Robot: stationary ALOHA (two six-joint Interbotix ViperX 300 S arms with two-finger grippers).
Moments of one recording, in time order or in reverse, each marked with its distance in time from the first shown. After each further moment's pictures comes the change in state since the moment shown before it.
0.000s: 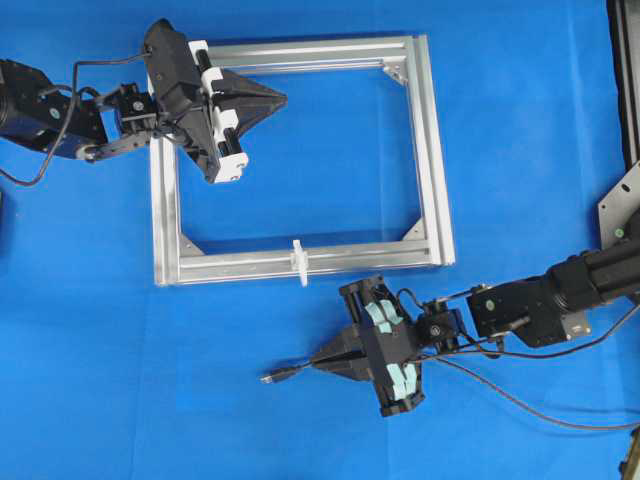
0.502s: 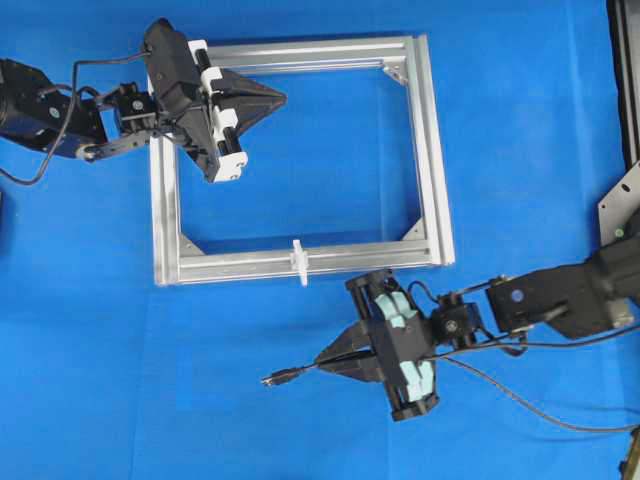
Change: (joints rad) left arm 0.003 0.000 0.000 0.000 0.000 -0.002; right arm 0.000 -0.212 0.000 -0.002 0.201 -0.002
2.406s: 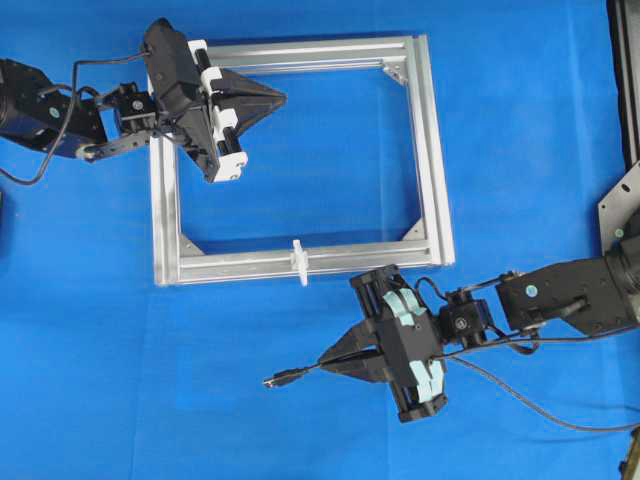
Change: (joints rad) left arm 0.000 0.000 0.002 0.000 0.000 0.002; right arm 0.002 -0.051 0.000 -0.005 0.051 -0.005
